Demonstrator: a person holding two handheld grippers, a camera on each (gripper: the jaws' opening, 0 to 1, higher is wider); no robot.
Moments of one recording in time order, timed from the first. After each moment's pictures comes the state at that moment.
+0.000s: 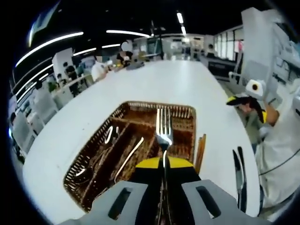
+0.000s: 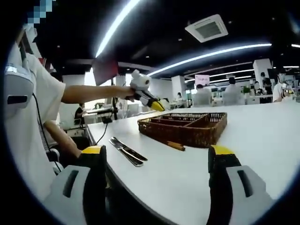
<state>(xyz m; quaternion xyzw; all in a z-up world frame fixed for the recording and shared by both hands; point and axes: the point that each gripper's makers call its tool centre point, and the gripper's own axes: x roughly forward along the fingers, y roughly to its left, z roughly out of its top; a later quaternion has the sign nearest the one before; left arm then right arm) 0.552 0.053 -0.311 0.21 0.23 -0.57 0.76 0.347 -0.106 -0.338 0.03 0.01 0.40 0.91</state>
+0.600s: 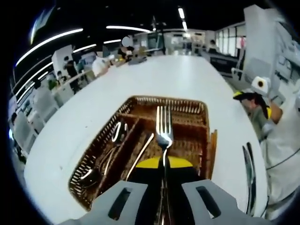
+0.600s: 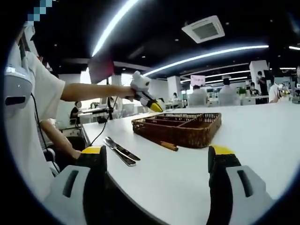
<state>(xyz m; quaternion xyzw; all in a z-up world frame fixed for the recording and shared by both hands) 0.582 0.056 -0.323 0.22 0.25 -0.56 0.76 0.356 -0.117 -0.339 0.03 0.02 0.38 0.92</state>
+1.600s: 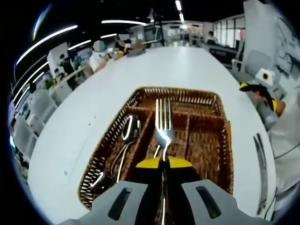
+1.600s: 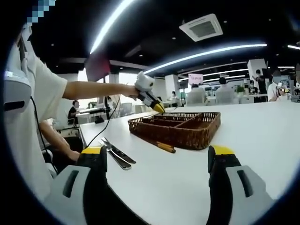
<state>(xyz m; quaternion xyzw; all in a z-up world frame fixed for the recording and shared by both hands) 0.620 0.062 -0.342 0.26 0.27 -0.56 0.74 0.370 -0.109 -0.342 0.03 0.02 0.37 0.93</state>
